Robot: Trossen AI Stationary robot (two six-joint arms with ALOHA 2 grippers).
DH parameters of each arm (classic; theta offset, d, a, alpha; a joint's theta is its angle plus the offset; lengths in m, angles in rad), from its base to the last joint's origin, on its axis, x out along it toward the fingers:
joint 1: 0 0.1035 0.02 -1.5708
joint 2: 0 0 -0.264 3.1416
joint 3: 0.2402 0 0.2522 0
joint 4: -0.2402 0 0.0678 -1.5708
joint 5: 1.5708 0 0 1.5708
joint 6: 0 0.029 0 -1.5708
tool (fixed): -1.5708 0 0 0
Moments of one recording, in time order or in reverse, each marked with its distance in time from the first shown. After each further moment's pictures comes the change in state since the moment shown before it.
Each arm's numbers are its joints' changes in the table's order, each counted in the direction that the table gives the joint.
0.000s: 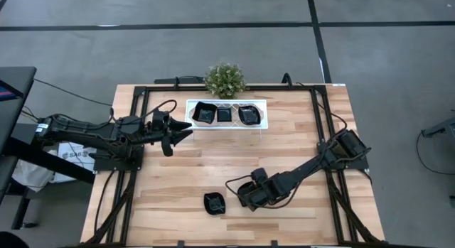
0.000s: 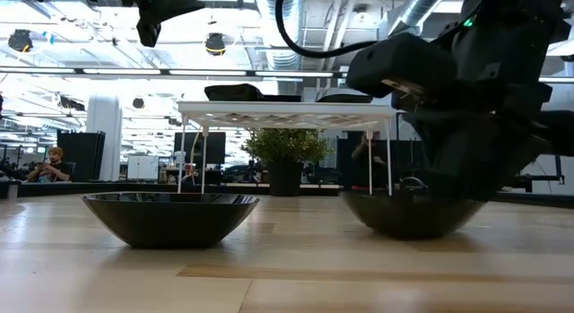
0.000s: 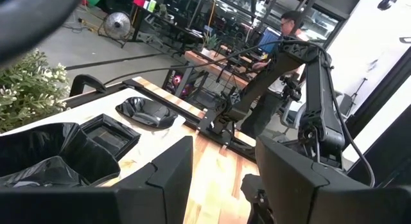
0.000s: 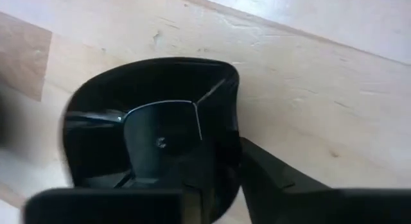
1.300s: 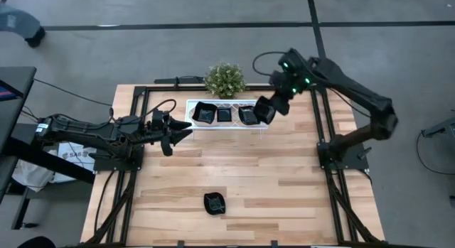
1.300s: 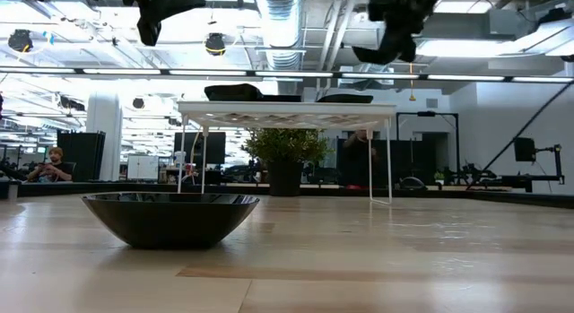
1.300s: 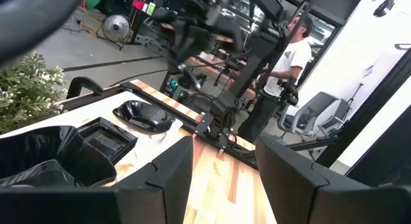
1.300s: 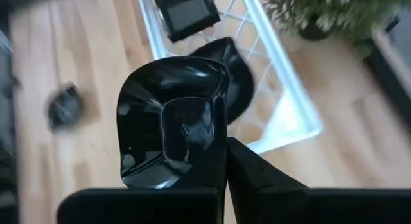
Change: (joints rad) left arm 0.000 0.000 0.000 0.017 0.000 -0.010; right arm -1.103 -0.494 0.311 -0.515 0.579 -1.854
